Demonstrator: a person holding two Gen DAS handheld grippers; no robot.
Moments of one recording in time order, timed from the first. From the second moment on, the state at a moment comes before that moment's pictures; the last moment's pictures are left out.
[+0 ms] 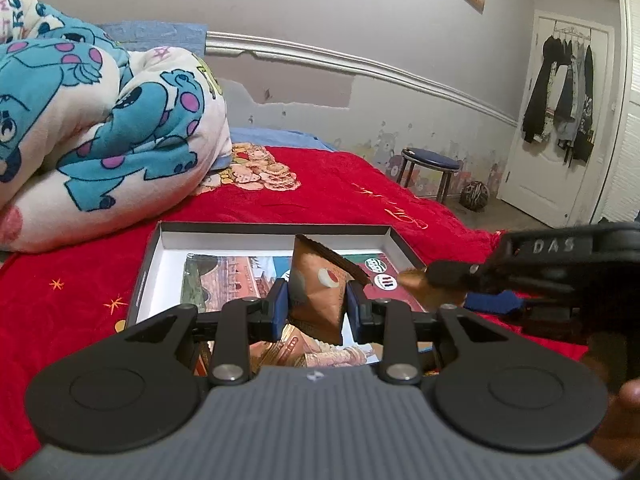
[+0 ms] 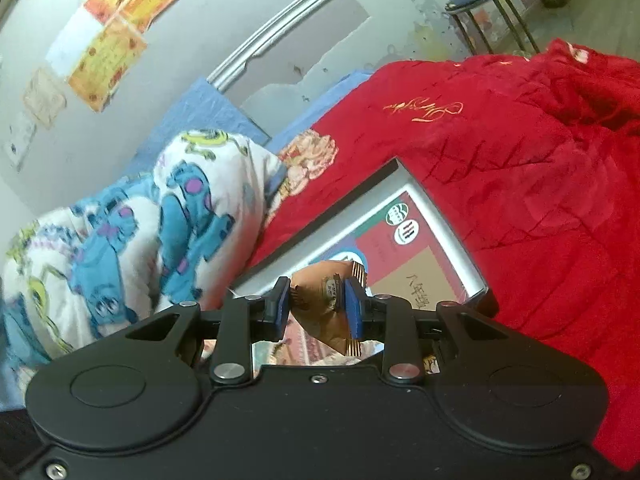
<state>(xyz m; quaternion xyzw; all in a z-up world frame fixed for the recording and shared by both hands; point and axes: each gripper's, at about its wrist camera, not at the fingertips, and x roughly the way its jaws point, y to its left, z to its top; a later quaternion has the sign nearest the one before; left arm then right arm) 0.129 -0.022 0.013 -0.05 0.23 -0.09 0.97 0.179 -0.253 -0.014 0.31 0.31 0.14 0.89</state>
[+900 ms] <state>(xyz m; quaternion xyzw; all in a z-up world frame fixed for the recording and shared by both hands) 0.158 -0.043 0.009 -0.03 0.24 -0.06 0.97 0.206 -0.257 -0.007 0.28 0.29 0.13 0.90</state>
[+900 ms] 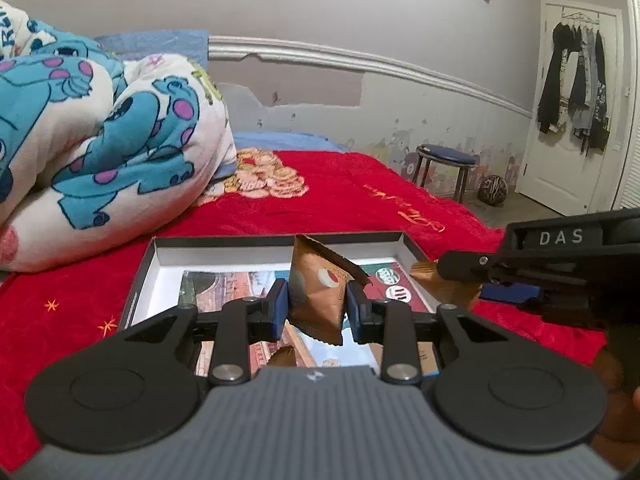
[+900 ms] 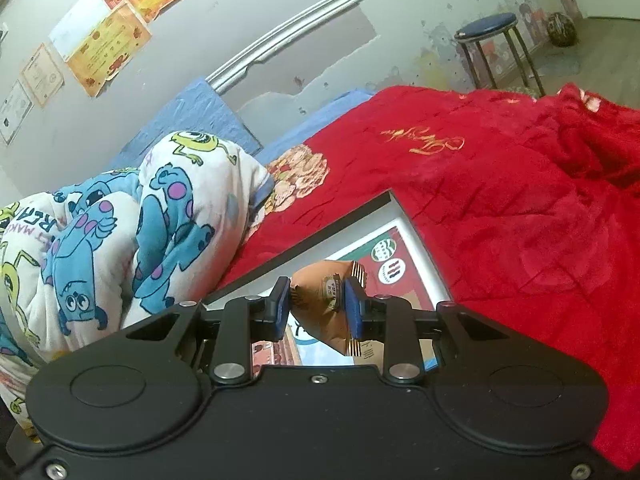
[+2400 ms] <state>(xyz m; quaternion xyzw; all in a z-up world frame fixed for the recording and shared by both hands) 0.172 -0.046 -0.019 -0.03 0.26 -0.06 0.96 0.220 -0.247 -0.049 0.30 0.35 0.12 0.88</state>
